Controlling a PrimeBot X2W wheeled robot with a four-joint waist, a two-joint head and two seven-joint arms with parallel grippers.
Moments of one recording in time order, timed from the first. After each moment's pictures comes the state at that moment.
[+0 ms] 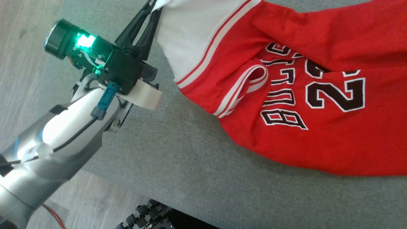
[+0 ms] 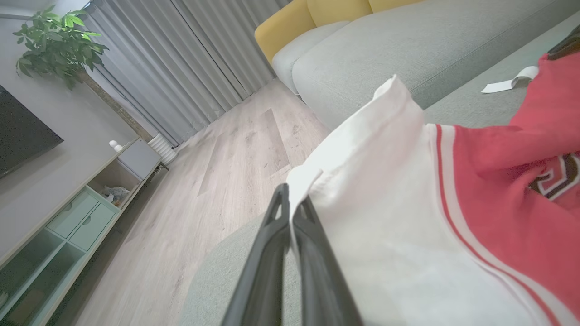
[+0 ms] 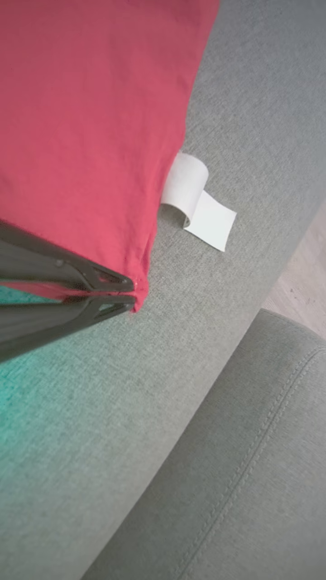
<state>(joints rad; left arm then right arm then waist) -1.00 0.49 -1.05 0.23 -0.47 0.34 -0.22 -0.94 -1.03 0.77 0.31 0.83 0.13 0.34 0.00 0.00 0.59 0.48</state>
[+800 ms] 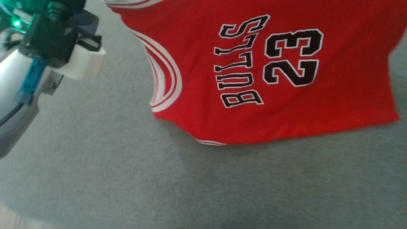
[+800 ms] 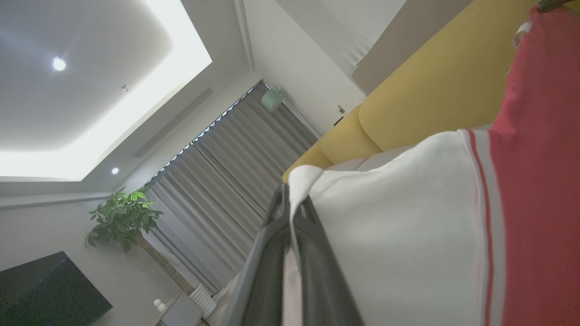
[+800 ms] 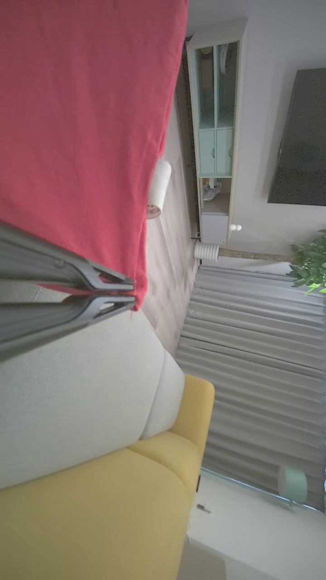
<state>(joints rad) -1.13 0.68 -0.93 0.13 -0.32 0.28 -0.26 -0.97 -0.92 0.66 0.38 0.79 0.13 -0.23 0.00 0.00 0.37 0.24</state>
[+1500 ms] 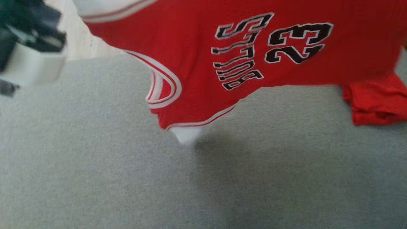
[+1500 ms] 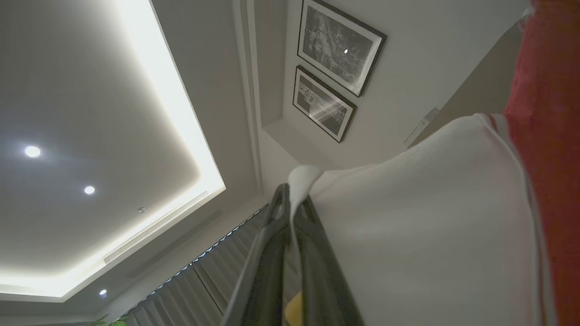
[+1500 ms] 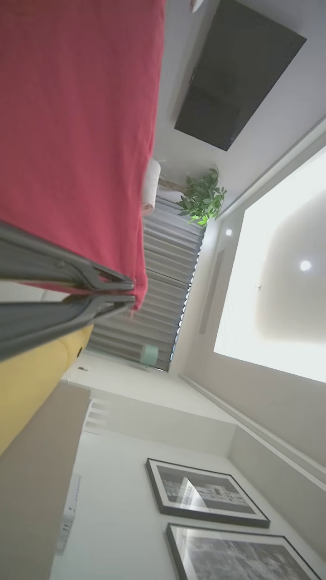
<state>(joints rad) -1.09 0.82 -0.86 -0.03 -0.38 0.24 -0.25 -0.74 -0.93 0.33 0.09 0.75 0.13 -0.23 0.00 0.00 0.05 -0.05</state>
